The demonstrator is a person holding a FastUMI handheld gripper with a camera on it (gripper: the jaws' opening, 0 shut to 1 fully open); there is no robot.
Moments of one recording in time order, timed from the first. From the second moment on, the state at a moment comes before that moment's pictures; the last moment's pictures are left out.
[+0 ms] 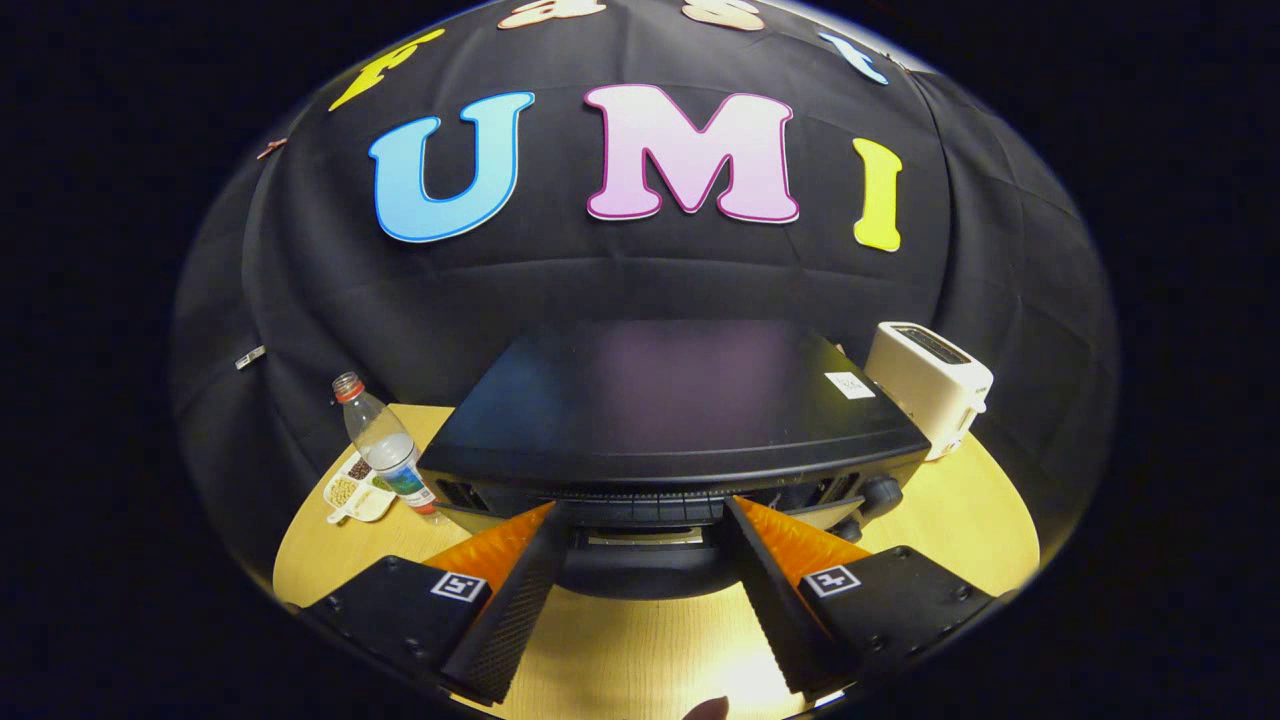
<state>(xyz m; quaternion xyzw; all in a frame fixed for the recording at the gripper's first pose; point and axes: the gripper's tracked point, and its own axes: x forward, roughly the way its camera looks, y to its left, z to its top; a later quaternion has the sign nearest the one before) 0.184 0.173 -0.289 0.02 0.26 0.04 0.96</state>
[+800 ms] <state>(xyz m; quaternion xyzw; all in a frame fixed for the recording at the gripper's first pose) 0.070 0.169 -0.368 -0.01 0.34 0.05 0.94</state>
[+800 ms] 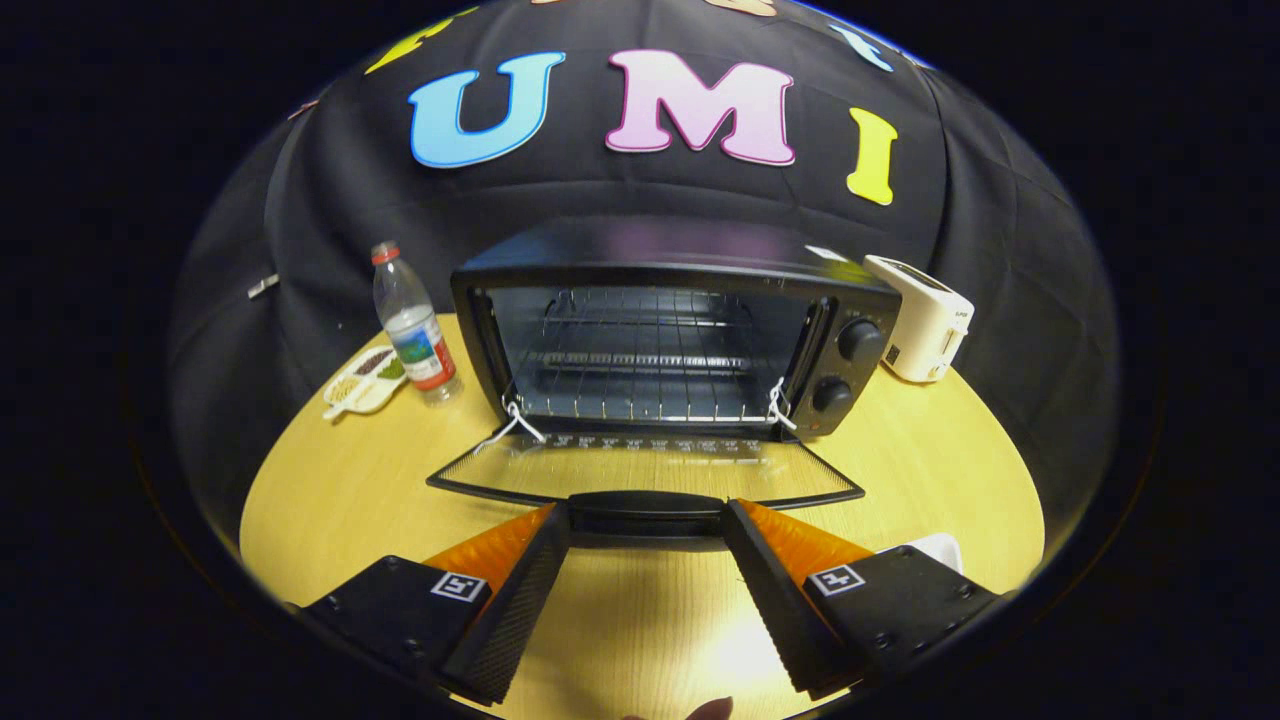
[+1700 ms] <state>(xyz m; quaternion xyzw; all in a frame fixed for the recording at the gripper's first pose) 0.005 0.114 -0.348 0.05 0.44 0.10 0.89</state>
